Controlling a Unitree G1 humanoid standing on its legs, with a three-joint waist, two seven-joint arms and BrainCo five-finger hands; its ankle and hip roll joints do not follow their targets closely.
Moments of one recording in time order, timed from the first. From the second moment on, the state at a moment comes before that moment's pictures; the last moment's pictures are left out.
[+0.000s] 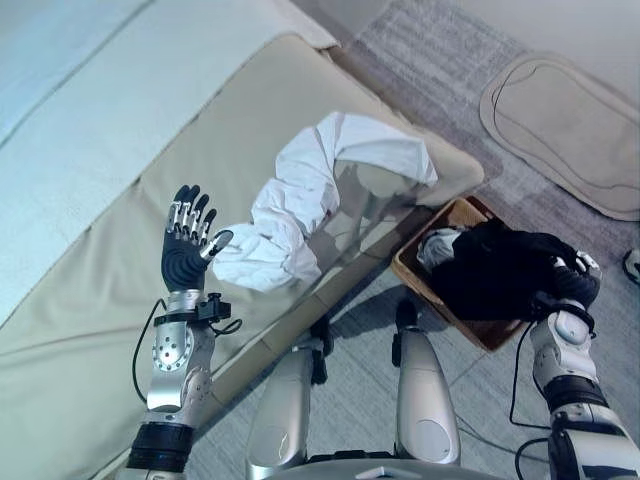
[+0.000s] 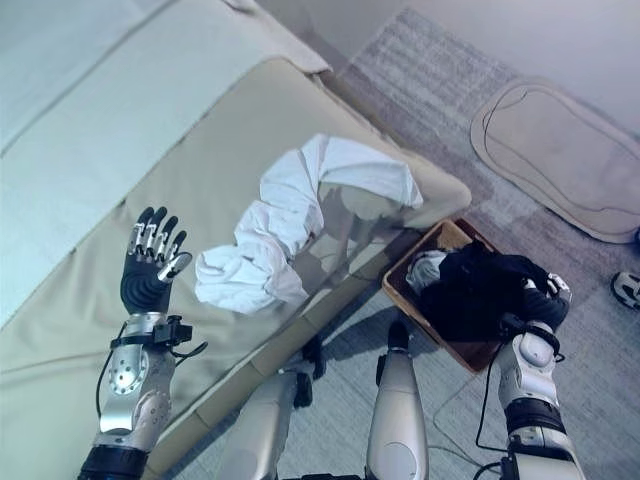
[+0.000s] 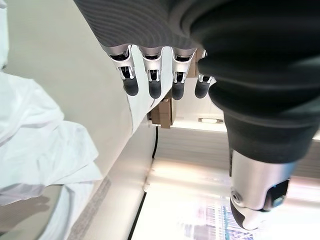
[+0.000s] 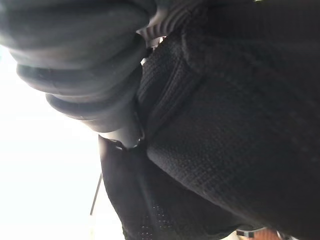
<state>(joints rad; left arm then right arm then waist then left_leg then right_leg) 0.00 0.31 -0.02 -0.06 -0.55 -0.43 0.09 -0.31 -0.48 -0.23 0.72 0.49 -0.31 -0.36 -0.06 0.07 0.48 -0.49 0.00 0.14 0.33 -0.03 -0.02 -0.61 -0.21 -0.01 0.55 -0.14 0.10</state>
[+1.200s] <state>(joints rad) -0.02 0.33 -0.07 -0.19 -0.69 -0.48 0.14 -0.80 -0.67 0.08 0.99 0.26 -0.25 -0.49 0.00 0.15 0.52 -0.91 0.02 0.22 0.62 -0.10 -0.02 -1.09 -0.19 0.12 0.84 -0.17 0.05</state>
